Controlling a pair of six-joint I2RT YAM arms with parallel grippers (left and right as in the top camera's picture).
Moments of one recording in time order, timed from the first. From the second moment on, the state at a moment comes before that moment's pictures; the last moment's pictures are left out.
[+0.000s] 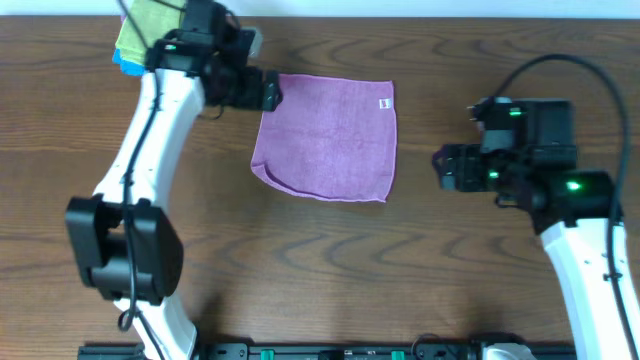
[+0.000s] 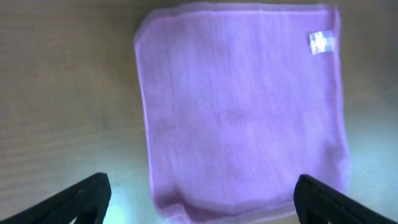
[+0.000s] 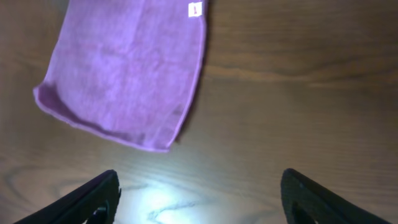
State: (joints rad) left arm -0.12 1.93 1.77 -1.03 0.38 -0.01; right arm 0.00 1.24 1.16 -0.90 -0.27 0.07
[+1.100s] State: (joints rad) left arm -0.06 1.86 1.29 -0.88 0.62 -0.10; right arm -0.11 1.48 0.80 -0.55 -0.84 0.20
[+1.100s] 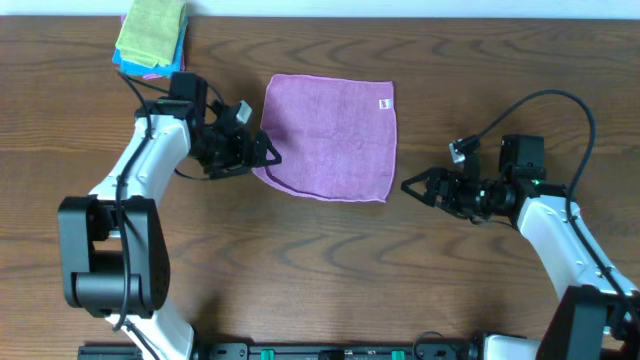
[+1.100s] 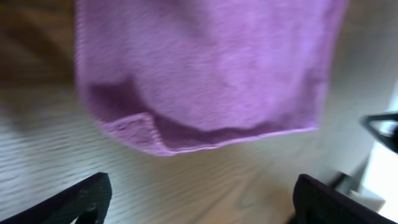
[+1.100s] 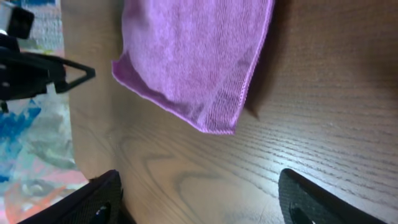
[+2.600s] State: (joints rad) left arm -0.22 1.98 1.30 -0.84 0.25 -0.67; right arm -0.11 1.48 0.80 -0.56 -0.72 0.14
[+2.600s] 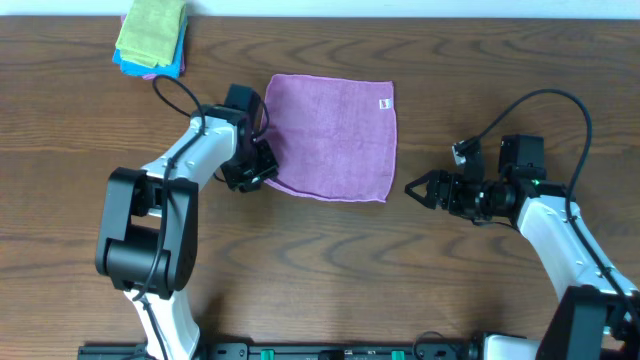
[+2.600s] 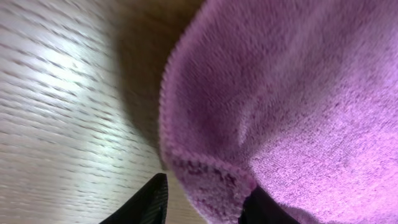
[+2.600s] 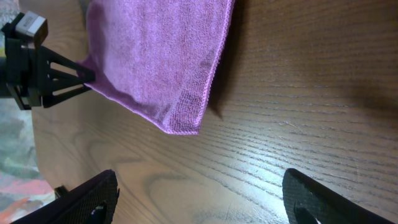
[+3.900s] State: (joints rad) left arm -0.20 1.98 1.31 -0.76 0.25 -0.67; right arm 0.04 1.77 0.80 -0.27 -0.94 0.45
